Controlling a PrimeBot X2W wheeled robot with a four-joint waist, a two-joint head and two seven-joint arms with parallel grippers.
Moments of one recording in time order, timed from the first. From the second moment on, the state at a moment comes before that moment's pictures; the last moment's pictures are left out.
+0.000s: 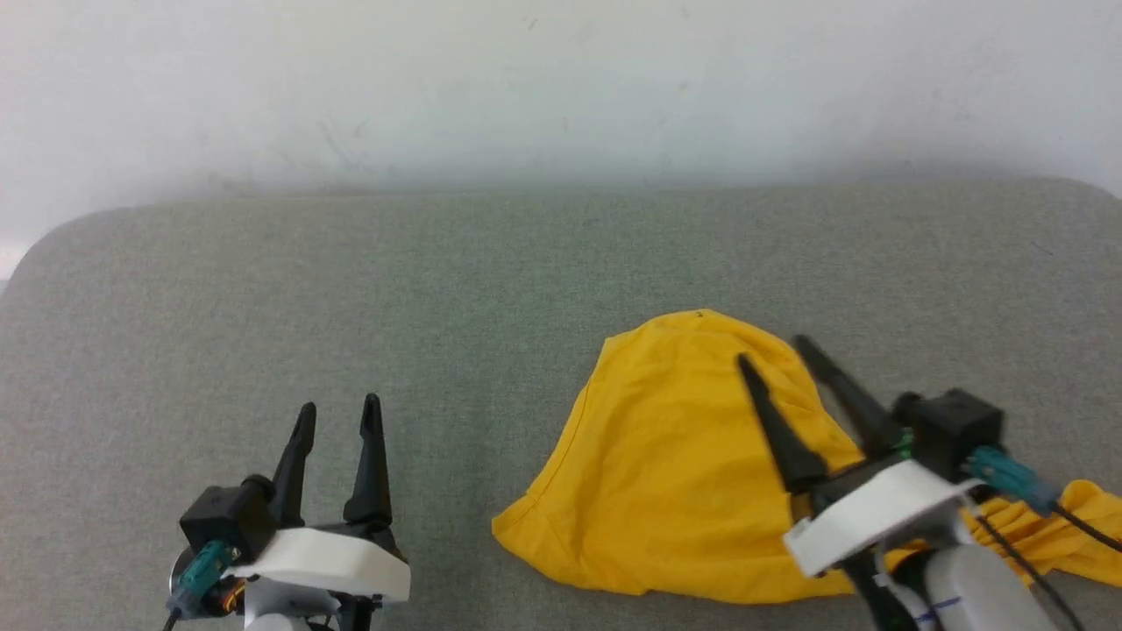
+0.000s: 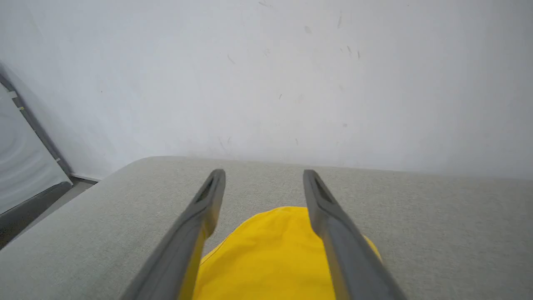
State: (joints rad) left arm -0.03 0.09 -0.07 0.15 -0.36 0.00 -0.25; right arm -0.13 -0.15 0.30 0.06 0.39 0.13 -0.09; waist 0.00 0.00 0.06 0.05
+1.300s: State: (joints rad) left arm -0.19 0.06 -0.16 0.15 -0.38 -0.02 -0.26; right arm -0.73 -0.41 0.50 0.66 0.69 0.13 0.54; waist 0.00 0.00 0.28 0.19
